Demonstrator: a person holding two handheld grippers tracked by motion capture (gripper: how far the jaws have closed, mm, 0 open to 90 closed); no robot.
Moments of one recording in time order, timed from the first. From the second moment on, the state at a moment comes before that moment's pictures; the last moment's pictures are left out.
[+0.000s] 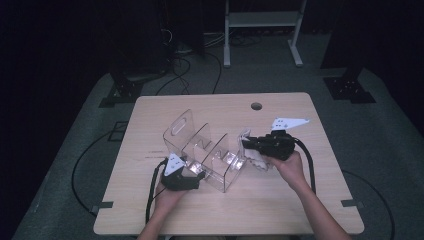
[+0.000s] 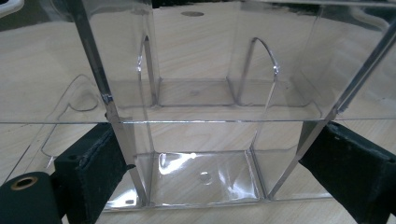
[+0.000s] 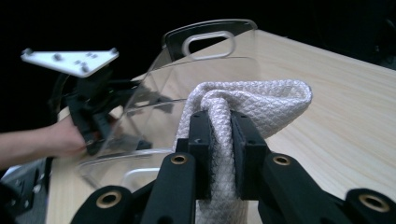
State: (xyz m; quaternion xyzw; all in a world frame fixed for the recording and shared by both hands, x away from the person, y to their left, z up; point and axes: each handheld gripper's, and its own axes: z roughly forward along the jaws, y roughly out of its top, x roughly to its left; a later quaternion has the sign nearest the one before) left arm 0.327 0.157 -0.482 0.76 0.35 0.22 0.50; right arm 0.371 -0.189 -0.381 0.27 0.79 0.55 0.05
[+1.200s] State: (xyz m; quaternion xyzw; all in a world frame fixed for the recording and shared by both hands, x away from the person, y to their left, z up) left arm 0.327 0.154 -0.482 0.76 0.35 0.22 0.50; right arm 0.358 -0.163 -0.368 0.27 0.81 0.50 0.10
